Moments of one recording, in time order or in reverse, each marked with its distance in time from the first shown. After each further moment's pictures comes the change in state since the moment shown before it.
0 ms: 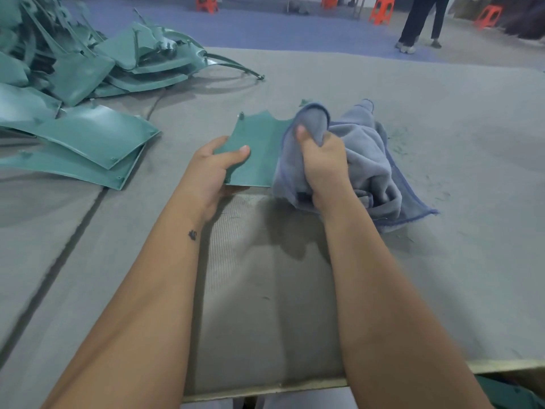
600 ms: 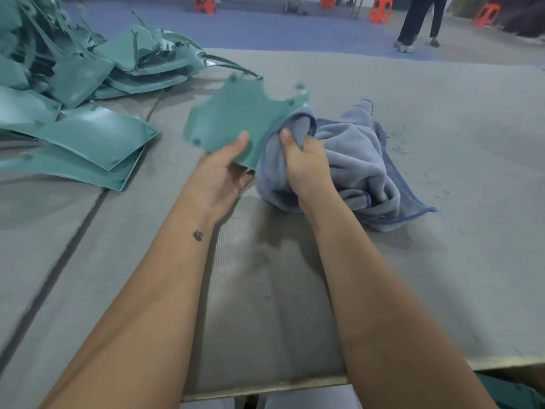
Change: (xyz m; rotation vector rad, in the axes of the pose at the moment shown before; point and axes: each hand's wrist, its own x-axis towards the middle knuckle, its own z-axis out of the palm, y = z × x) left_hand -0.001 -0.006 0.012 -0.456 -0.084 -0.019; right_hand -0.006 0.005 0.020 -0.055 -0.073 -0.060
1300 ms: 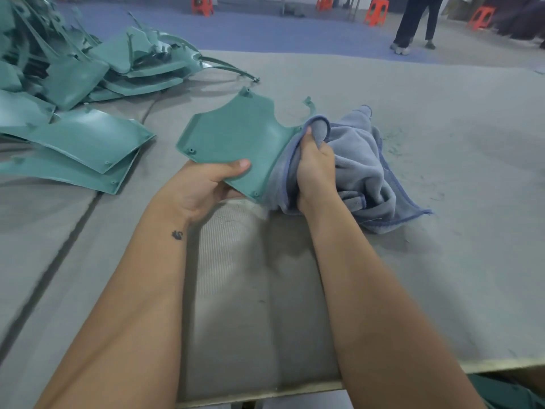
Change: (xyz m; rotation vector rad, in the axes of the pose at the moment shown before) left_hand -0.004 0.012 -0.019 0.319 -0.097 -0.060; right_hand 0.002 -0.007 -0.008 0.477 0.115 0.316
